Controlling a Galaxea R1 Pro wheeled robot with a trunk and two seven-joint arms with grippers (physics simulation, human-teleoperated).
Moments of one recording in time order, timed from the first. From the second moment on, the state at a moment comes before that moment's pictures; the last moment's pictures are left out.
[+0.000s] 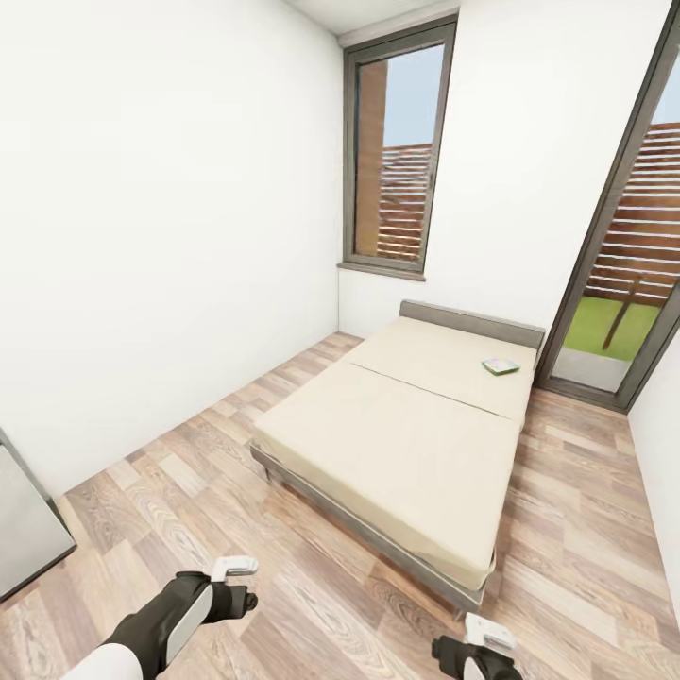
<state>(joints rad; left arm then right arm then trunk) -0.54 0.09 -0.31 -0.49 0.38 0.52 0.01 -0.31 0.04 0.02 -0.59 -0.34 0.31 -0.24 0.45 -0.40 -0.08</state>
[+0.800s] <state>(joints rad) -0.54 0.08 -0.28 -0.49 0.38 0.52 0.01 -0.31 0.04 0.02 -0.59 -0.34 0.30 -0.24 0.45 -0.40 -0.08</state>
